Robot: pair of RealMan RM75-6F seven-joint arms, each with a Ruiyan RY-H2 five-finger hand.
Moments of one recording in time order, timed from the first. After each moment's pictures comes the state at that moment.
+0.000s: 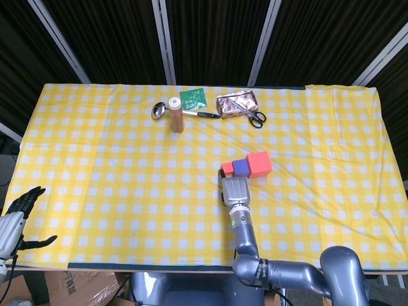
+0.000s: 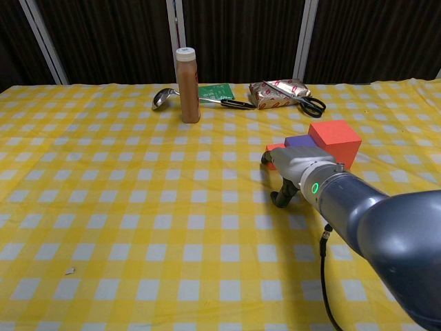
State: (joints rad) left arm -0.09 -1.00 0.02 -1.79 1.43 1.32 -0.21; right arm 0.88 -1.96 0.32 -1.36 -0.48 1.21 -0.93
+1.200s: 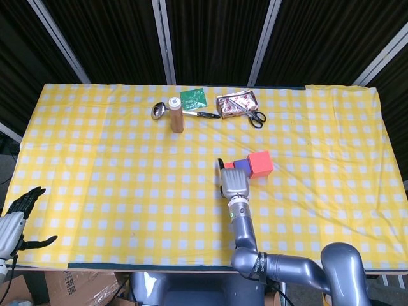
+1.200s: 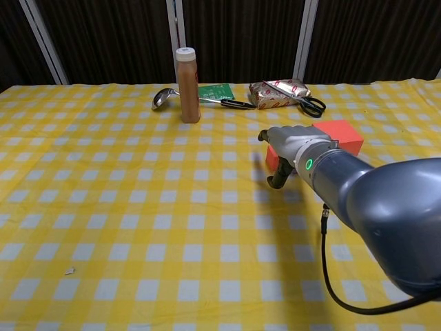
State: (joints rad) left arm -0.10 -1.00 0.02 -1.80 1.42 1.31 -0.21; right arm 0.92 -1.95 0.38 -1.34 -0.48 1.20 -0.94
